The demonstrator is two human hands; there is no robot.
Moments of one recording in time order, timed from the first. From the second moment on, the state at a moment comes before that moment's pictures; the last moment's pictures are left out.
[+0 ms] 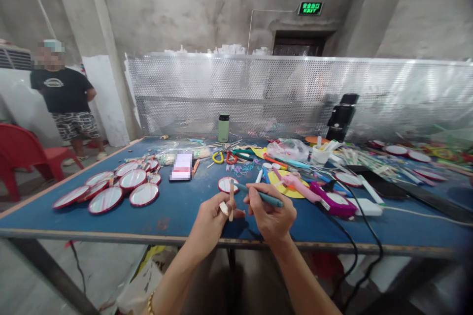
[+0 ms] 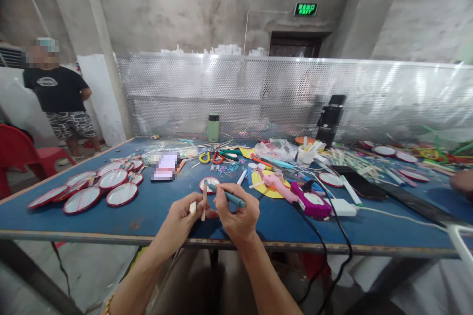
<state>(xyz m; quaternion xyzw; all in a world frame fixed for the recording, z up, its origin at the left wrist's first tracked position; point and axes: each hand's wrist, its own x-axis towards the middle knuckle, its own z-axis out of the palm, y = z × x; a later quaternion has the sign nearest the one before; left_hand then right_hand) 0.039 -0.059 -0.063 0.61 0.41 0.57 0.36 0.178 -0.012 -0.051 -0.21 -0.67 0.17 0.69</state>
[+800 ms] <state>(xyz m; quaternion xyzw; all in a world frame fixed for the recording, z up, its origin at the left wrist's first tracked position) 0.037 -0.061 -0.062 0.60 0.41 0.58 0.37 0.178 -0.012 -0.050 -0.22 -0.66 0.17 0.70</state>
